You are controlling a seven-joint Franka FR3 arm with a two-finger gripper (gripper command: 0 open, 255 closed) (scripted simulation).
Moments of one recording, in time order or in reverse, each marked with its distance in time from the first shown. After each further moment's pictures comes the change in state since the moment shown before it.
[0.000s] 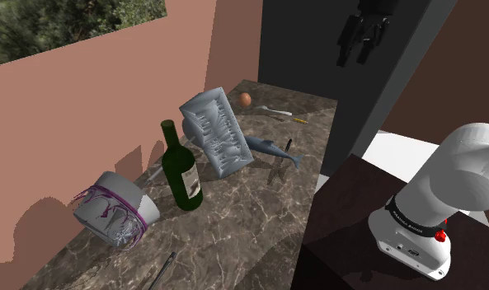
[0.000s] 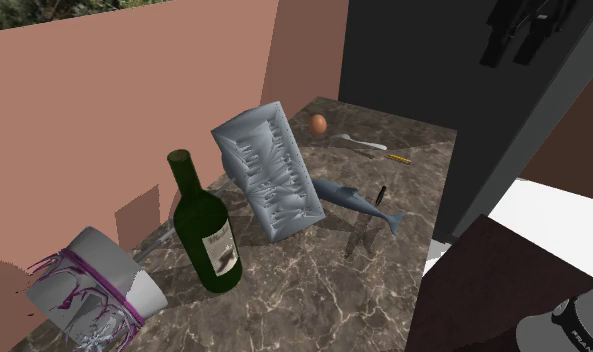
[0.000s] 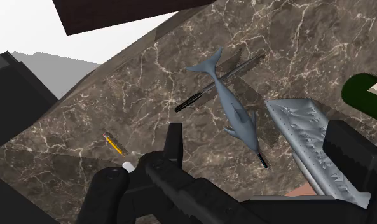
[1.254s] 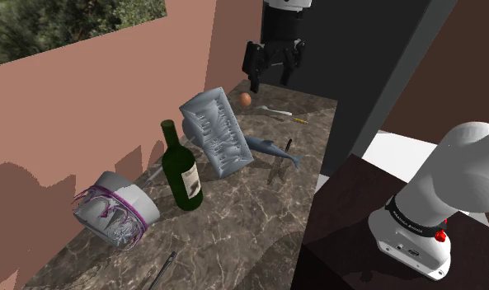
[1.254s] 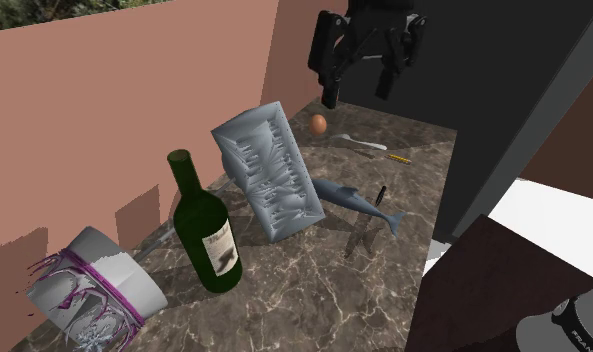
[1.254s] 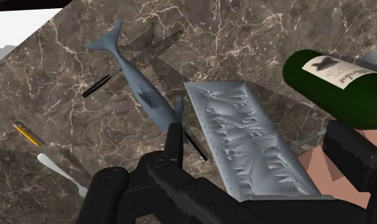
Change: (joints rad) arm 0.073 0.376 0.347 0.203 0.091 0.226 0.383
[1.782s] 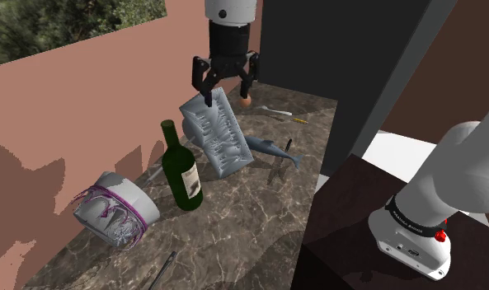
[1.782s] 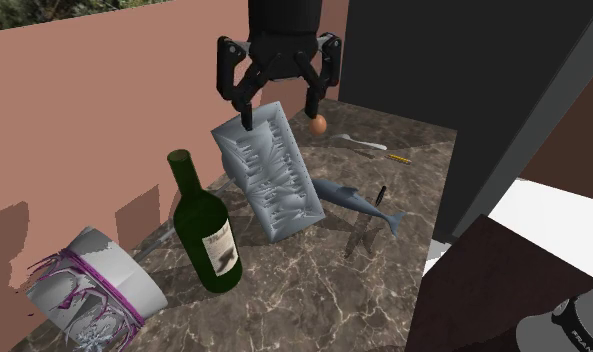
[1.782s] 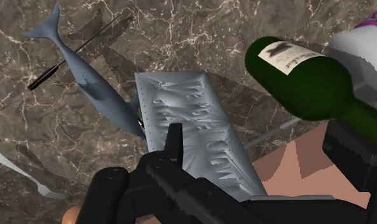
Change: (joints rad) arm 0.026 0.280 0.144 0.226 -0.095 0.057 0.214
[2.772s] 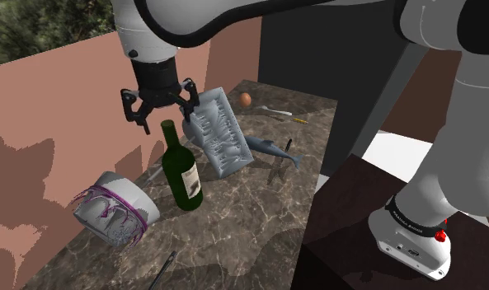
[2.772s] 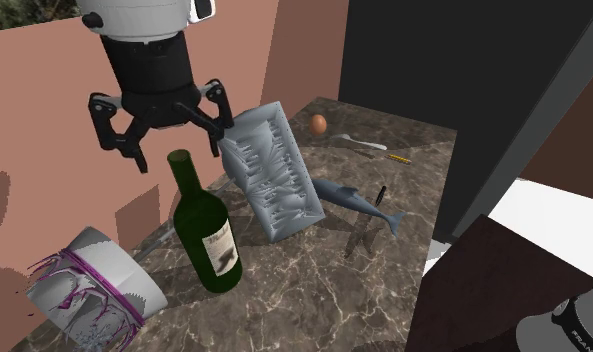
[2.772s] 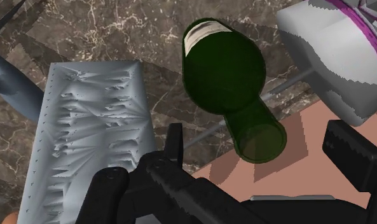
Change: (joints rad) arm 0.170 0.481 0.075 0.443 -0.271 -0.026 0.290
